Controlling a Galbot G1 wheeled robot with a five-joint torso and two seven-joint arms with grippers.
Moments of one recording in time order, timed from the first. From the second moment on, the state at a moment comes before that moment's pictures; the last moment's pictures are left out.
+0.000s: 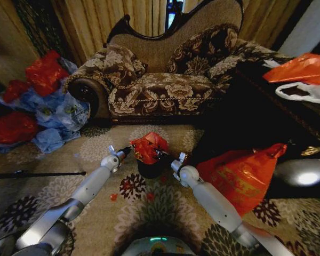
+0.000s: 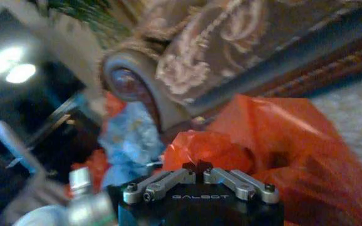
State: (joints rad) left arm 0.52 -1.05 0.04 -1.08 -1.38 0.20 0.13; right arm -0.71 1.19 -0.16 1.53 1.09 -0.15 -0.11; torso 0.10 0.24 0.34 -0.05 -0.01
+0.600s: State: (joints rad) left arm 0.50 -1.02 0.05 -1.09 -1.41 0.21 0.13; right arm -0.88 1.21 -0.24 1.40 0.66 0.08 -0.43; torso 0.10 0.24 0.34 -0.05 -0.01
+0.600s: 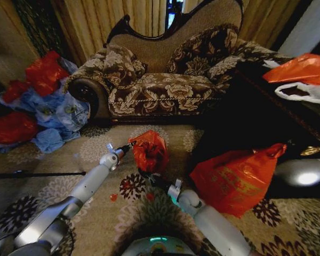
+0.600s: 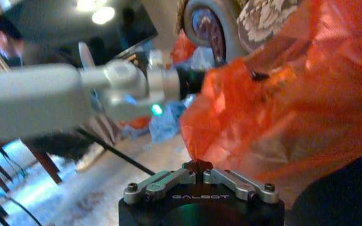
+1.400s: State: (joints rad) left arm 0.52 -1.01 0.06 -1.11 -1.40 0.21 0.12; right arm -0.92 1.22 -0.07 1.30 0.42 0.16 -0.36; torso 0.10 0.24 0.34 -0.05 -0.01
